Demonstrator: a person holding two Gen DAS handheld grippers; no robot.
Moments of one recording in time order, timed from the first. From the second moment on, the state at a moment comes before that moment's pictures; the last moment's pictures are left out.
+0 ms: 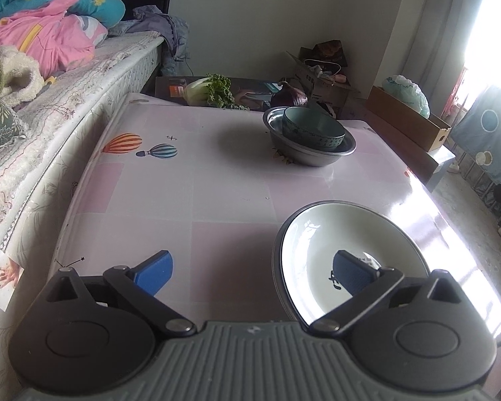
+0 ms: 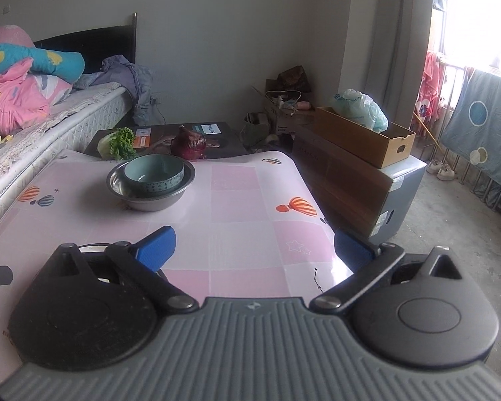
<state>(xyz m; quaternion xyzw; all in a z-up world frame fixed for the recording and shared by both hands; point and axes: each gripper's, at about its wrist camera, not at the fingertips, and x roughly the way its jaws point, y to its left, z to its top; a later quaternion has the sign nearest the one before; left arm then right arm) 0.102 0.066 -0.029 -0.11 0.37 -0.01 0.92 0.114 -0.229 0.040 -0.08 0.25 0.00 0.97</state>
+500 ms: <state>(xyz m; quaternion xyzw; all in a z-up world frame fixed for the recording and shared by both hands) 0.107 0.069 -0.027 -0.11 0.37 0.00 0.92 0.106 -0.240 0.042 -0.05 0.24 0.02 0.97</state>
